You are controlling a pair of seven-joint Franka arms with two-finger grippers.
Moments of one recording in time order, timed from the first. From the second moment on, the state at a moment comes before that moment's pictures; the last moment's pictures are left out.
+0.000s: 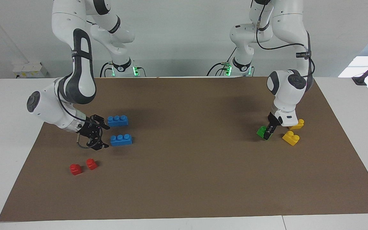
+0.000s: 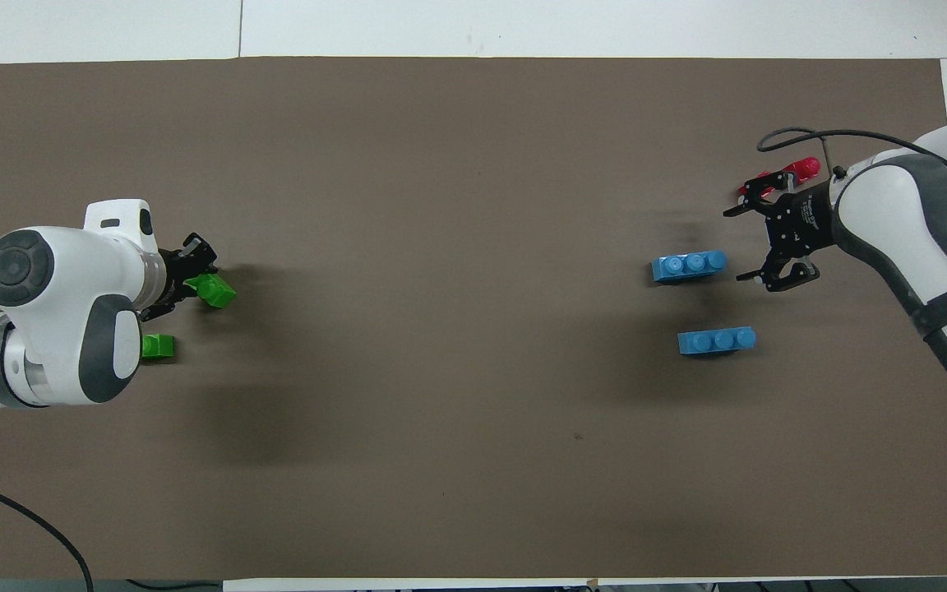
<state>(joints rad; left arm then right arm) -0.02 0.18 -0.05 -2.22 0.00 2.54 -0.84 -0.12 0.36 0.03 -1.82 0.45 2.01 1.15</state>
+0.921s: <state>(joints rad) -0.04 0.17 -0.07 -1.96 0.00 2.18 -0.99 -0.12 0.38 0.03 -1.87 0.48 2.07 1.09</state>
